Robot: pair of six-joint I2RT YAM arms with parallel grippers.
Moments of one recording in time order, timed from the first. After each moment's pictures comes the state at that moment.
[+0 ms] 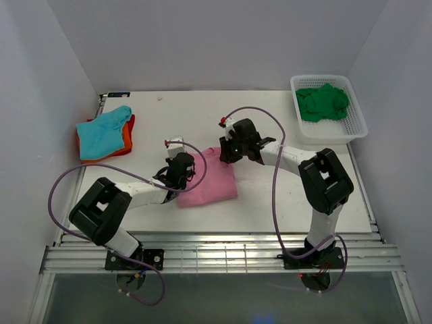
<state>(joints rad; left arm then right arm) -0.64 1.53 0.62 0.34 -0.58 -0.55 0.63 1.86 1.21 -0.09 -0.25 0.12</state>
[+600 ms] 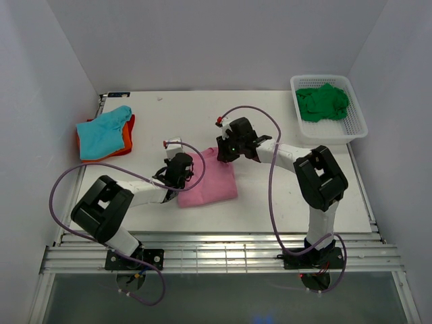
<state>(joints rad) -0.62 1.55 0.61 0.35 -0.56 -0.54 0.64 1.90 1.26 -0.11 -0.28 0.10</state>
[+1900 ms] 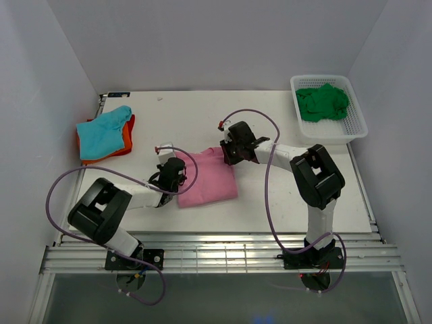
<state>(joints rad) -0.56 1.55 0.51 0.41 -0.54 -0.57 0.63 1.94 1.26 -0.16 -0.10 0.07</state>
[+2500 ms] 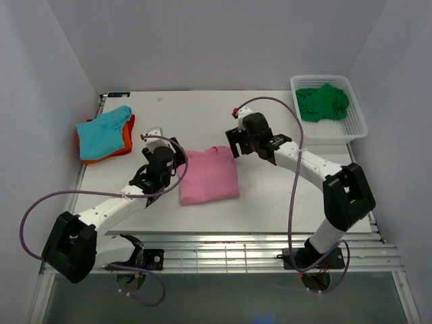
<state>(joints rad) -0.55 1.21 0.65 0.21 -0.58 -0.53 0.62 1.69 1.20 -0.22 0.08 0.03</state>
